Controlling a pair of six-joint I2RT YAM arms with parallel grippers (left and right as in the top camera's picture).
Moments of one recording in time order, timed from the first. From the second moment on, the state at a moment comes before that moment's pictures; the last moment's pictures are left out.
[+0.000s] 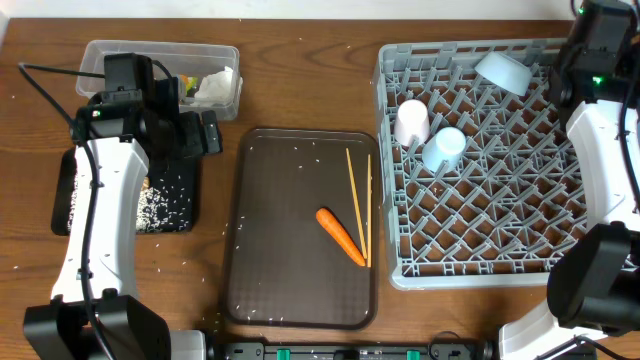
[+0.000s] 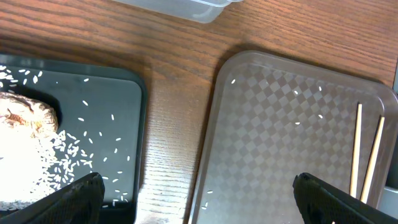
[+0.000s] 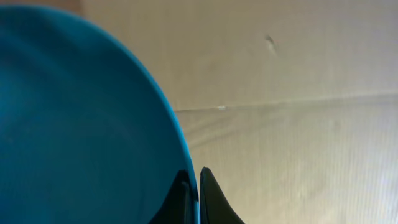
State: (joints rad) left arm 0.11 1.56 1.40 -1.02 0.18 -0.09; right arm -0.15 1.80 1.56 -0.35 1.17 -0.83
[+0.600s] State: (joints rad) left arm 0.11 1.56 1.40 -1.02 0.18 -0.09; right arm -0.15 1.80 1.55 -0.37 1.05 -1.00
